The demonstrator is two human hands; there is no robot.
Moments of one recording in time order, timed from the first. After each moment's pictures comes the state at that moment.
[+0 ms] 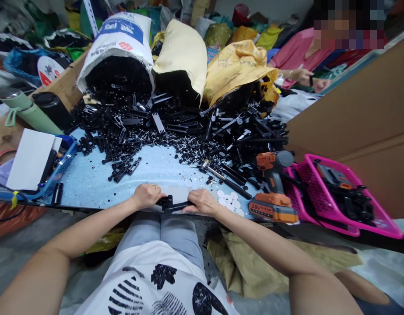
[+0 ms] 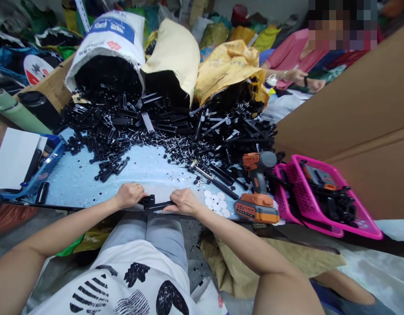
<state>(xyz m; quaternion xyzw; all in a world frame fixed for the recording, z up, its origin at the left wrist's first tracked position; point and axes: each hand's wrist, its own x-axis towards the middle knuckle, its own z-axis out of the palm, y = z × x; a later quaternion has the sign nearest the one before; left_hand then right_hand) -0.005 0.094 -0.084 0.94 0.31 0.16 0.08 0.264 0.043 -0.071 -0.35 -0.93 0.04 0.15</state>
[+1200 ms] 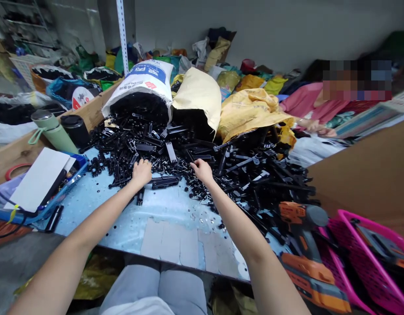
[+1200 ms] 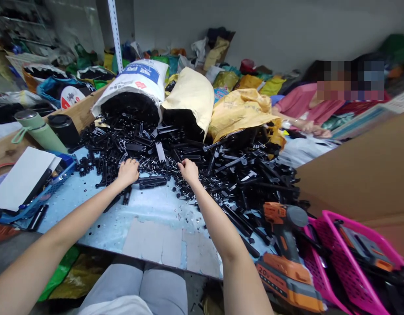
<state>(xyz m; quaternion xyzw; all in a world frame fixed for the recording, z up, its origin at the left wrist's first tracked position) -0.018 0.275 -0.070 0.78 0.62 0.10 -0.03 0.255 0.302 -0.063 -0.65 -0.67 0.18 0.31</state>
